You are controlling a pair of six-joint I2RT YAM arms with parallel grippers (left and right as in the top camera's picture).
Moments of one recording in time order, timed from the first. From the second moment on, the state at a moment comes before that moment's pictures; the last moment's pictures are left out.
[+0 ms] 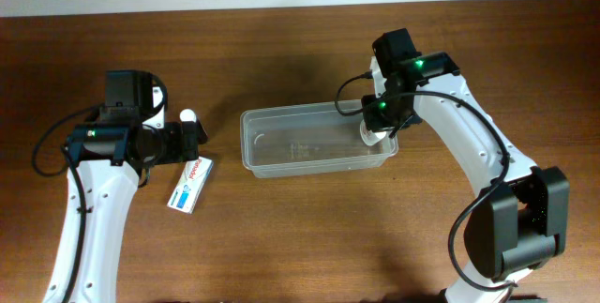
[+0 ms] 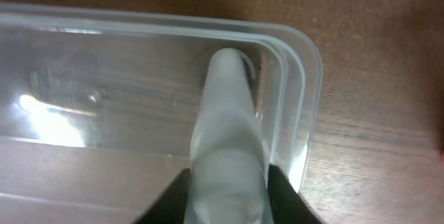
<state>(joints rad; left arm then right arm) 0.01 1.39 1.28 -1.06 -0.10 -0.06 0.25 1.85 1.54 -1.07 -0.05 0.14</state>
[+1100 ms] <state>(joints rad) 0.01 1.39 1.28 -1.06 -0.10 -0.06 -0.10 1.65 1.90 -1.37 0.01 0.20</state>
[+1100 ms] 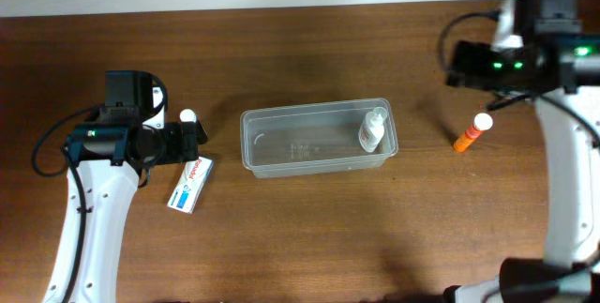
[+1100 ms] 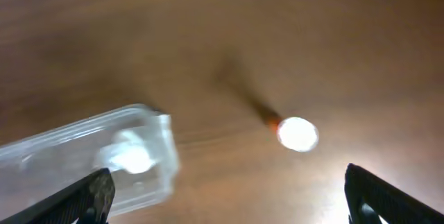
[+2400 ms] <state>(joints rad) 0.01 1.39 1.28 -1.06 -0.10 -0.06 -0.26 1.98 1.71 -1.34 -0.02 0.18</state>
